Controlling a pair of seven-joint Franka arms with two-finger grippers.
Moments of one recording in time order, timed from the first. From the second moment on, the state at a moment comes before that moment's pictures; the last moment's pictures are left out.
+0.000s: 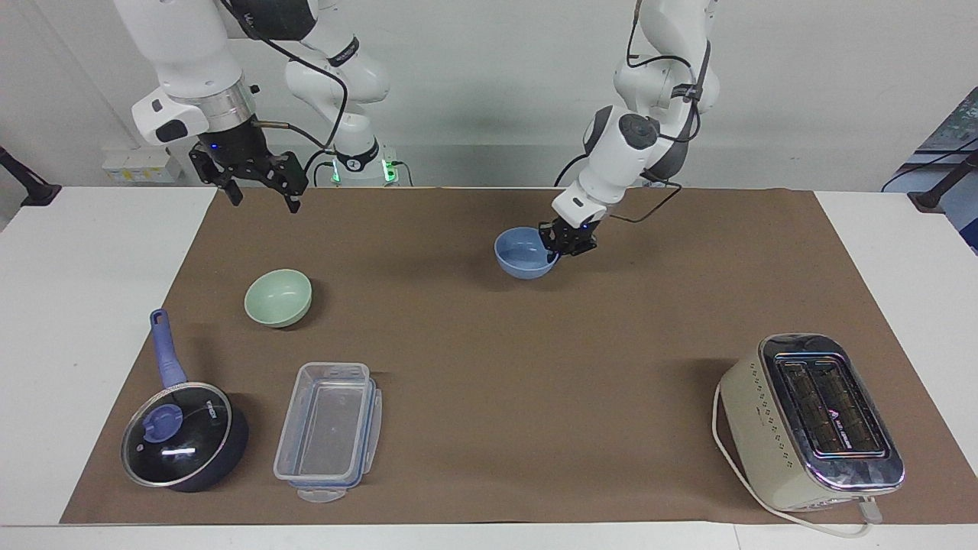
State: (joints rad) left arm -0.56 -0.01 -0.09 -2.35 -0.39 2.50 -0.22; right arm -0.07 0.01 0.12 -1.54 -0.02 1.55 0.21
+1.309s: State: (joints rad) left arm -0.37 0.09 -0.05 -2.07 -0.27 2.21 -0.21; right arm -0.11 0.00 0.12 -1.57 -0.02 1.59 0.21
